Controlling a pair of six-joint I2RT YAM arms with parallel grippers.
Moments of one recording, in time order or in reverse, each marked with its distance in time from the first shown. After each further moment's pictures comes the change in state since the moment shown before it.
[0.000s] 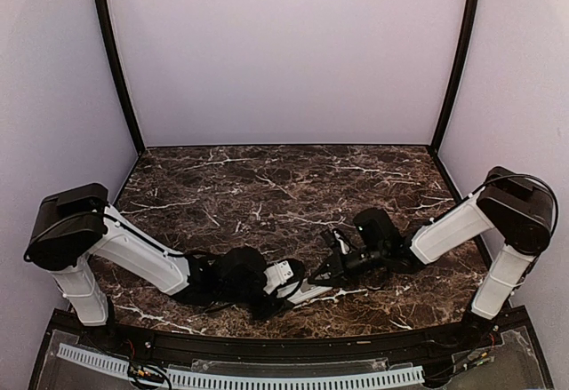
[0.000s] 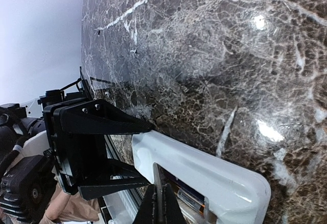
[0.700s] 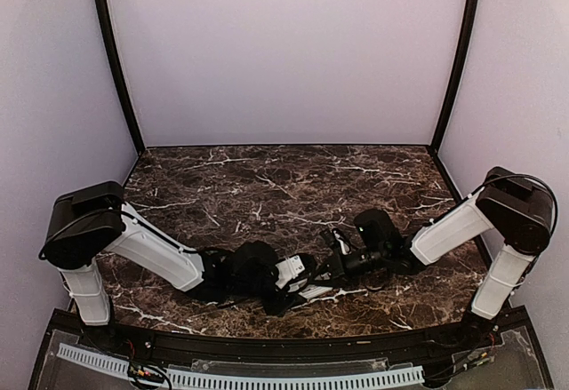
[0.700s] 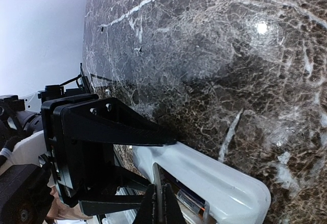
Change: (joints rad) left arm 0.015 0.105 0.112 0.042 0.040 0.008; right arm 0.003 0.005 -0.010 0.028 0.003 -0.037
